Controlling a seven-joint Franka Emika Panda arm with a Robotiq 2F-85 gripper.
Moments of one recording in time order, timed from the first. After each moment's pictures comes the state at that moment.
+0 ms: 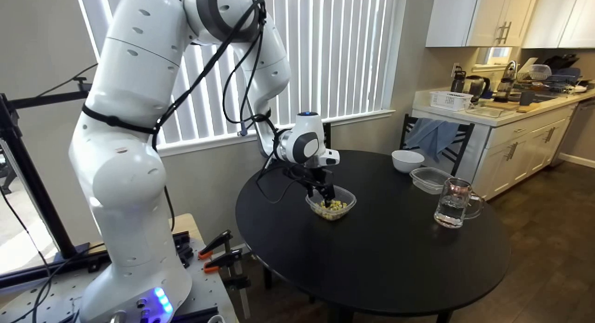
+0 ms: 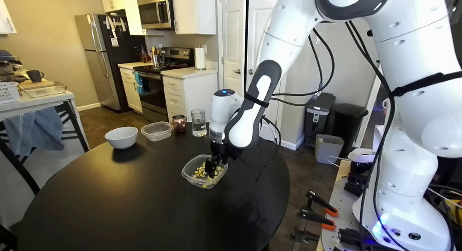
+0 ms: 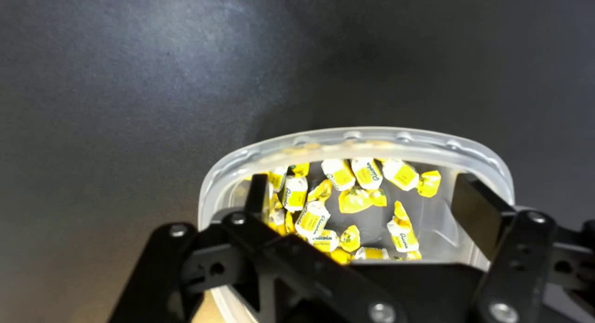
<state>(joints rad) 0.21 0.46 -0.04 -2.31 -0.19 2.92 0.27</state>
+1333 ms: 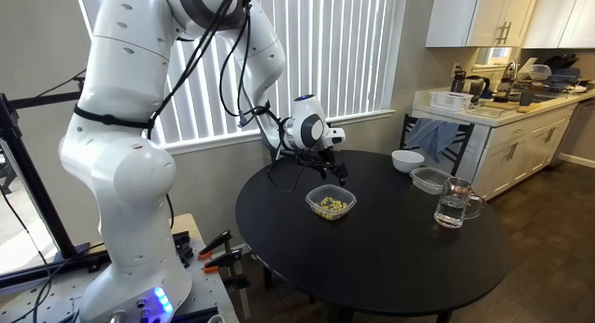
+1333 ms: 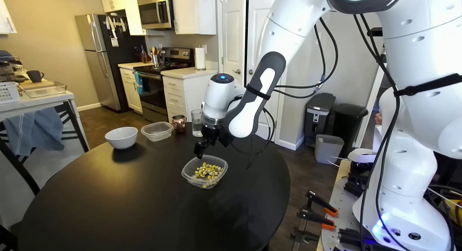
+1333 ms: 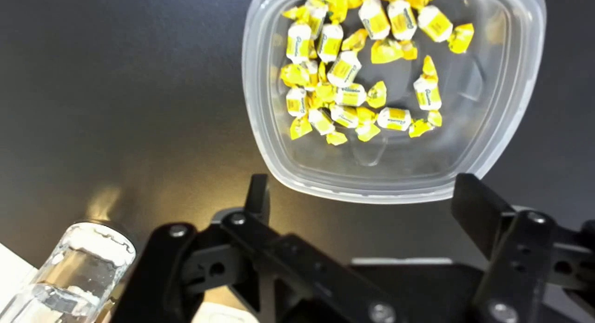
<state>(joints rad) 0.42 0.41 -0.27 -2.27 -0.34 3.00 0.38</state>
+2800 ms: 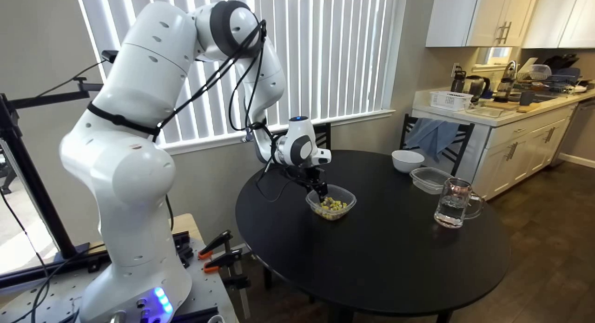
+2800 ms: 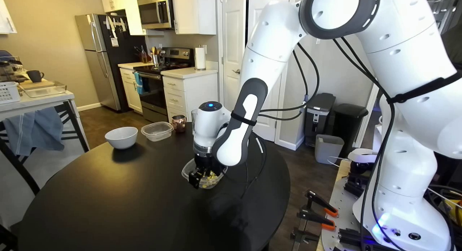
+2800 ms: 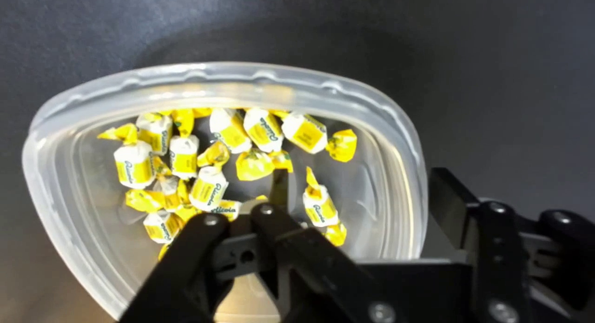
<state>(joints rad) 0.40 0.60 -0.13 -2.19 -0.18 3.00 0.39</state>
